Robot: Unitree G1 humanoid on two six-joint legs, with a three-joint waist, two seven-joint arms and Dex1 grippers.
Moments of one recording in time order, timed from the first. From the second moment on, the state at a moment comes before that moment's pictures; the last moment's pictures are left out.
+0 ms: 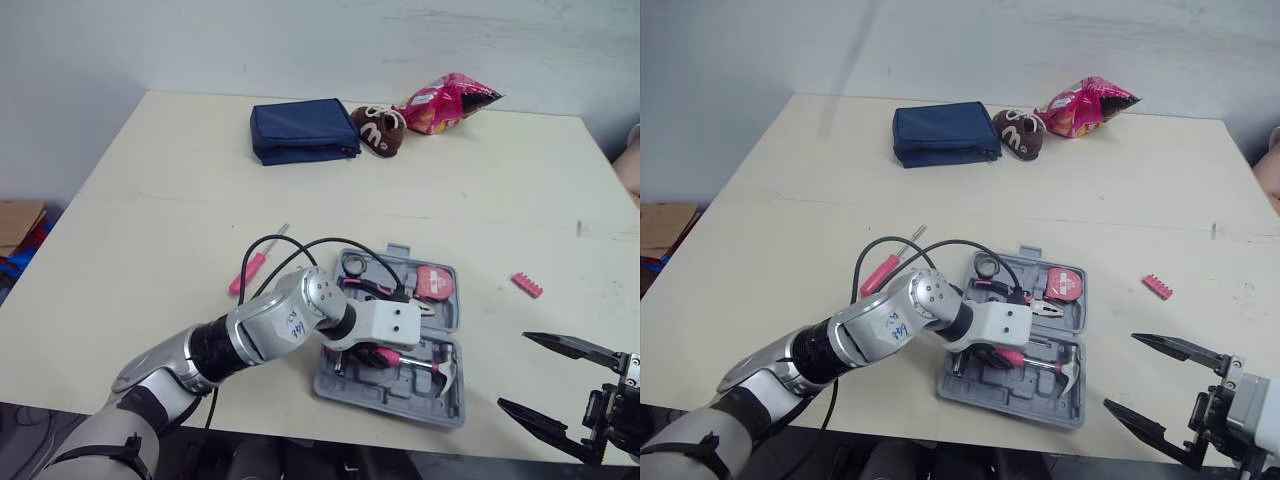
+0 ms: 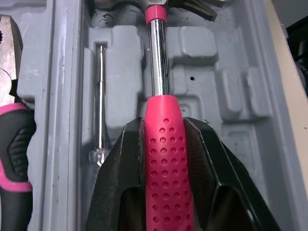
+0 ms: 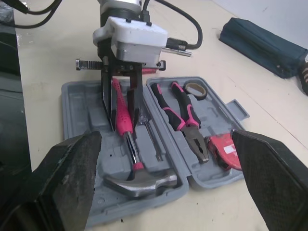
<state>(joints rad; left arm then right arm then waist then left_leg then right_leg) -0.88 0.39 -0.84 -0.30 -0.07 0.96 -0.95 0.65 -0.64 -0.71 -0.53 0.67 -0.10 1.26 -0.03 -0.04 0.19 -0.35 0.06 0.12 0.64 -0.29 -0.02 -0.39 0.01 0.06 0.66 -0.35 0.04</state>
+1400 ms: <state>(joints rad) -0.57 0.27 -0.58 -0.08 -0.07 0.47 -0.89 0.67 -0.61 -0.64 -0.48 0.64 -0.19 1.25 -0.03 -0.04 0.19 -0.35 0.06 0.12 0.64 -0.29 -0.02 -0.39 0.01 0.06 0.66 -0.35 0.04</state>
